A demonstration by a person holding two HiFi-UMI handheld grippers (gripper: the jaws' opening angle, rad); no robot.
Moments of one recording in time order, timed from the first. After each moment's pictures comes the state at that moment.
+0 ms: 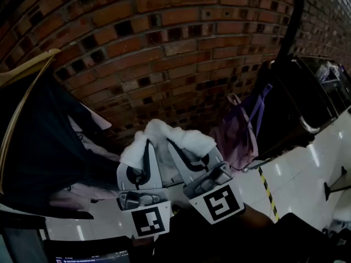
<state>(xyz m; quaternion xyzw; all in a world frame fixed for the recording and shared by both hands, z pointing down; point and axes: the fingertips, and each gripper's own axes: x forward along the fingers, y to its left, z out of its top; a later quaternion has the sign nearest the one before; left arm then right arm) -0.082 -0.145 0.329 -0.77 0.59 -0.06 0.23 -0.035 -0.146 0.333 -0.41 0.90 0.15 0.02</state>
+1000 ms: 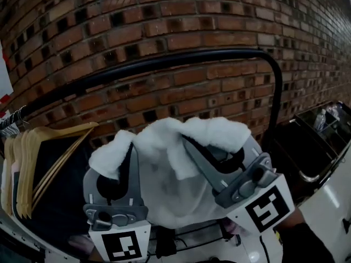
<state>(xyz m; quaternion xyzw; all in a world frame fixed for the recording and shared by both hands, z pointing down) -0.084 -0.118 0.075 -0.67 0.51 -0.01 0.54 -0.009 -0.127 0.082 -0.32 0.84 0.42 0.09</state>
